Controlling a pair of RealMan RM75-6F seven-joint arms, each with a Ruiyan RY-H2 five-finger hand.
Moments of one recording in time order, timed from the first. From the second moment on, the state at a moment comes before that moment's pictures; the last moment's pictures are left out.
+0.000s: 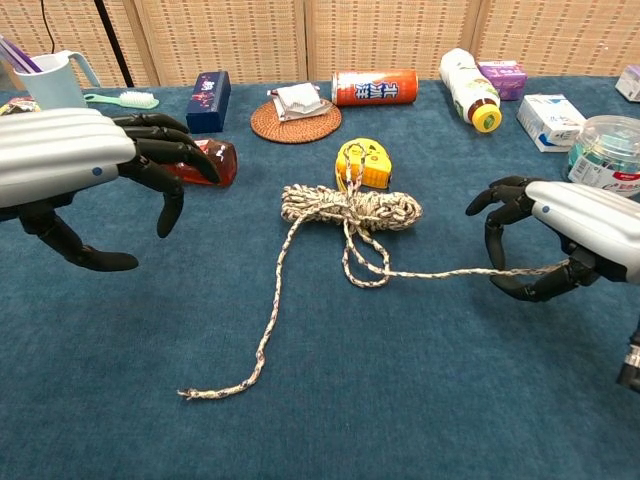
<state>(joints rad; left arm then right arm) -0.60 -1.29 -0.02 -1.59 1.83 1.02 0.09 0.42 -1.60 0.06 -1.51 -1.40 1.17 -0.17</state>
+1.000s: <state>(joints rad) -0.78 -1.52 -0.05 -1.42 1.70 0.83 0.23 0.42 -1.60 0.07 -1.47 -1.37 1.15 -0.14</state>
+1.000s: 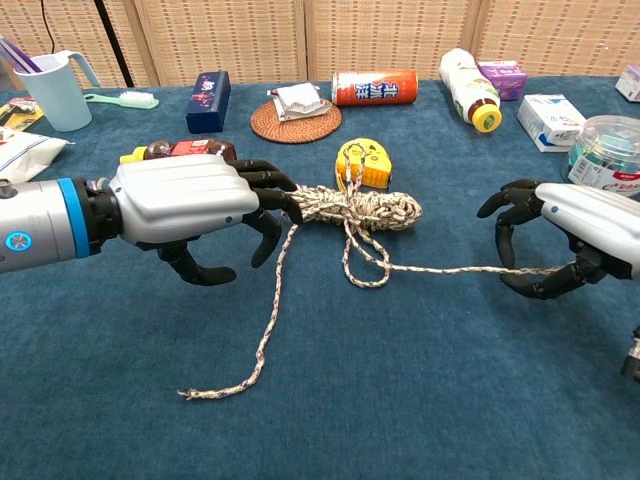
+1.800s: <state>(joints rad) -0.84 -1.66 -0.04 -1.33 1.60 0.81 0.28 0.42 -1.60 0.08 -1.44 -1.37 1.13 -0.10</state>
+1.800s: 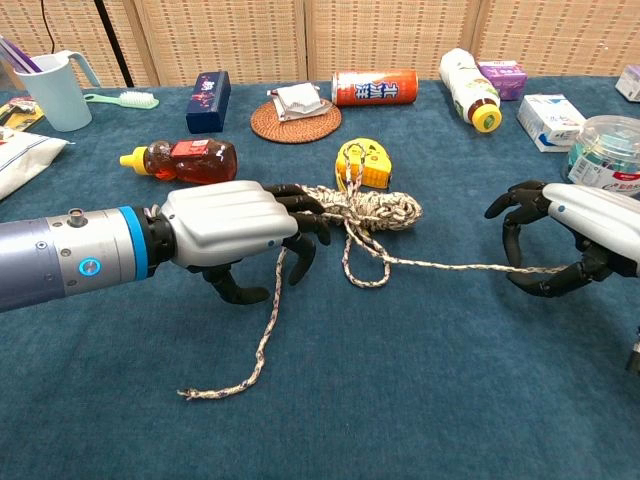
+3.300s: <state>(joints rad) -0.84 -1.74 -0.02 -1.28 1.54 0.84 0.33 0.40 -1.60 0.08 -1.42 -1.37 1.13 -0.05</state>
